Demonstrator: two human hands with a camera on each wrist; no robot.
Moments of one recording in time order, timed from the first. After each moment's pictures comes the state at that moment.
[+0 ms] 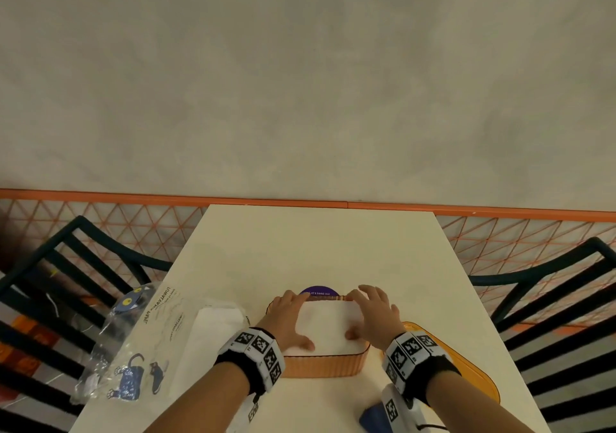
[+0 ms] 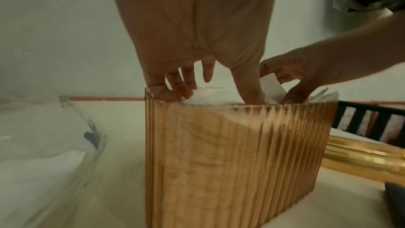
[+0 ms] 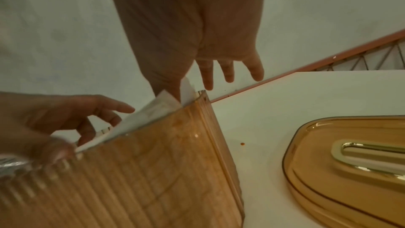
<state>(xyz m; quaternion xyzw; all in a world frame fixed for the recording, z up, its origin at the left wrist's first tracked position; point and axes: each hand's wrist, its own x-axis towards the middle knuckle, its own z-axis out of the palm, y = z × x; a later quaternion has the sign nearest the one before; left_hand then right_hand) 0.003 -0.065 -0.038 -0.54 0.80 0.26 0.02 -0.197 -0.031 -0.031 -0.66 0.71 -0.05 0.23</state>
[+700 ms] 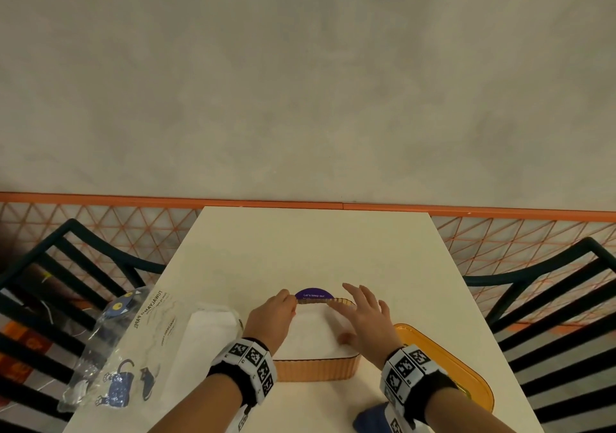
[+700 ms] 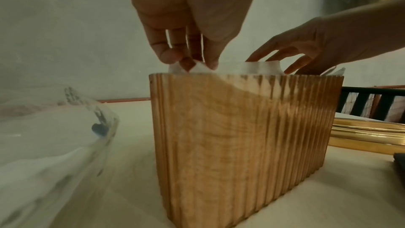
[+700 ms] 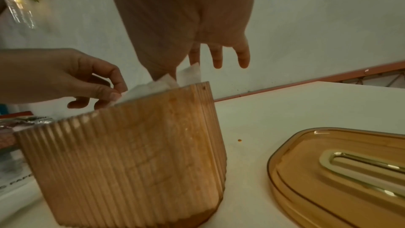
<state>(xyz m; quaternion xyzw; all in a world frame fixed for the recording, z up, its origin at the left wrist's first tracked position) 0.002 -0.064 -0.039 -0.55 0.83 0.05 -0.08 -0.195 -0.016 -0.031 -0.75 0.65 -0.02 0.12</state>
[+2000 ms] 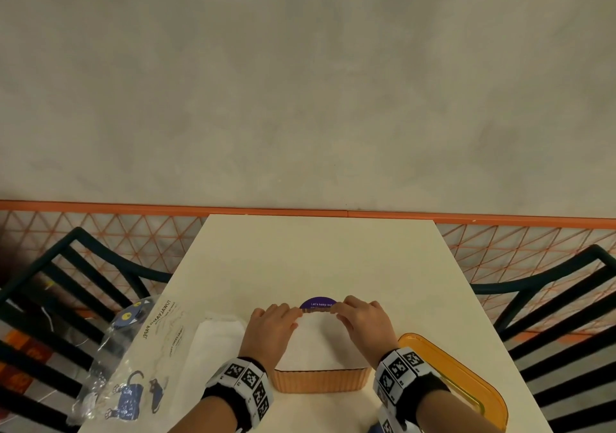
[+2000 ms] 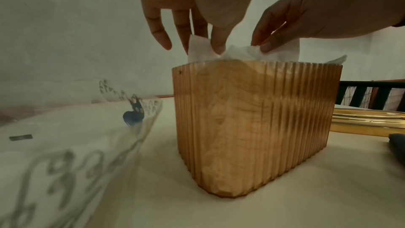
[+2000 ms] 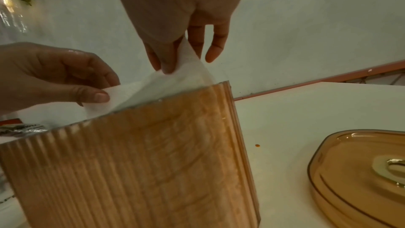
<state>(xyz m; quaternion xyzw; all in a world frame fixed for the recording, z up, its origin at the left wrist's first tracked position) 0.027 -0.061 -0.052 -0.47 0.87 -0.06 -0.16 -0.173 -0.035 -0.032 -0.77 0.61 -0.18 -0.02</state>
